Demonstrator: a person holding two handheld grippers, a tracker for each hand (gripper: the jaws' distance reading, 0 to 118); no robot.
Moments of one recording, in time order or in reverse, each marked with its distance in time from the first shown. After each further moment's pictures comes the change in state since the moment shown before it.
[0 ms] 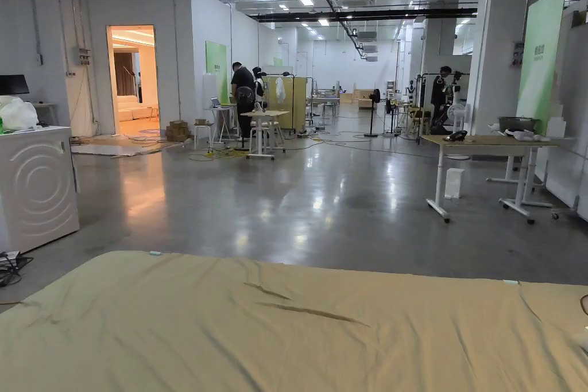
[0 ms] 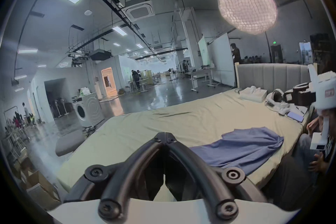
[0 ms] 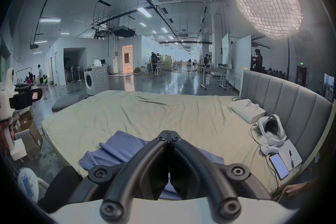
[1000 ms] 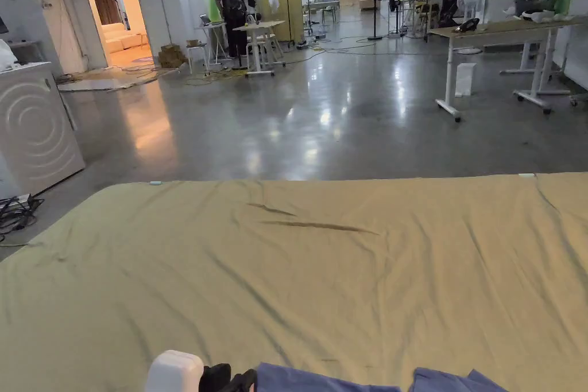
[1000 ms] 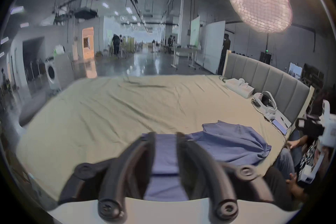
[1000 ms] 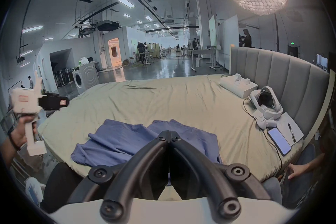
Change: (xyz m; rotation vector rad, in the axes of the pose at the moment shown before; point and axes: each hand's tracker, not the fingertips) left arm 0.009 -0.041 -0.216 -0.337 -0.282 0.273; right arm 0.037 -0.034 -0.024 -0.147 -0.083 -0.124
